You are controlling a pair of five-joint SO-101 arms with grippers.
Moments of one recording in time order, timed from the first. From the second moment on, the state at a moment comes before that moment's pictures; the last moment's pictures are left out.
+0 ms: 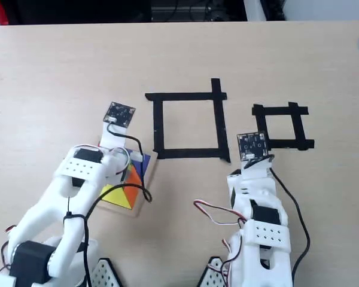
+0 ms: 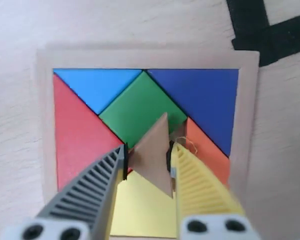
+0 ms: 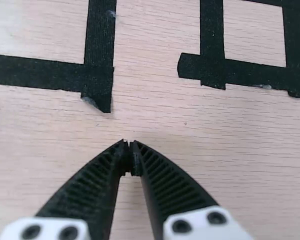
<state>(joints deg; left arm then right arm) 7.2 -20.8 57.6 44.1 -6.5 9.8 -65.5 95.2 29.5 17.8</state>
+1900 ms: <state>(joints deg) 4.0 -29.7 54.7 58.1 -6.9 9.8 -65.5 95.2 29.5 17.8</state>
